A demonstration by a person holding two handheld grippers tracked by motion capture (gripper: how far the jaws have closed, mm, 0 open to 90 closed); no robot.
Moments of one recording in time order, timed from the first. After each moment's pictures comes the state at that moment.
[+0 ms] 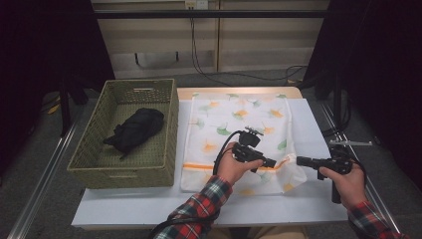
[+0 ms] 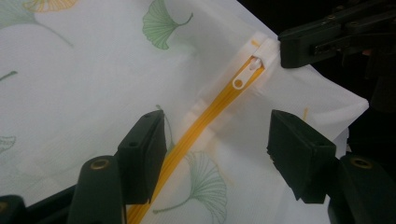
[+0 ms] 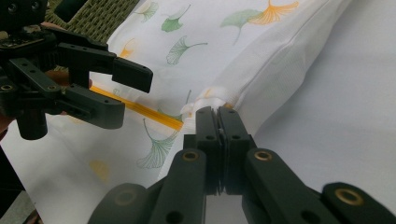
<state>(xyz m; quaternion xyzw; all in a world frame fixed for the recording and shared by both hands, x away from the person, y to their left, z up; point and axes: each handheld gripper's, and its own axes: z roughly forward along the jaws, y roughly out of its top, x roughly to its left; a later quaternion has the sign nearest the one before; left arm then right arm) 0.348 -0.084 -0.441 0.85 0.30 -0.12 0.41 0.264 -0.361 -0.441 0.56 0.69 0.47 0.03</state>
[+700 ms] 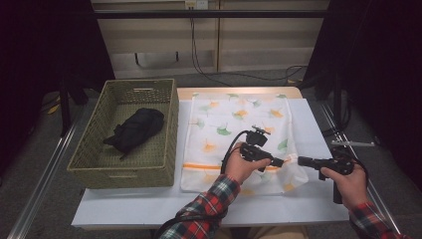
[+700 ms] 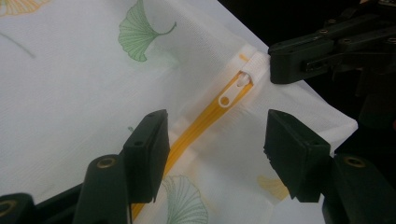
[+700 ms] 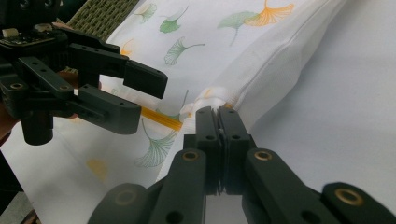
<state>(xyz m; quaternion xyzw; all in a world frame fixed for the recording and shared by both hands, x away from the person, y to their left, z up) 0.350 -0.106 -0.444 0.84 0.30 -0.14 0.42 0.262 -0.365 -0.441 0.56 0.69 0.47 0.04</state>
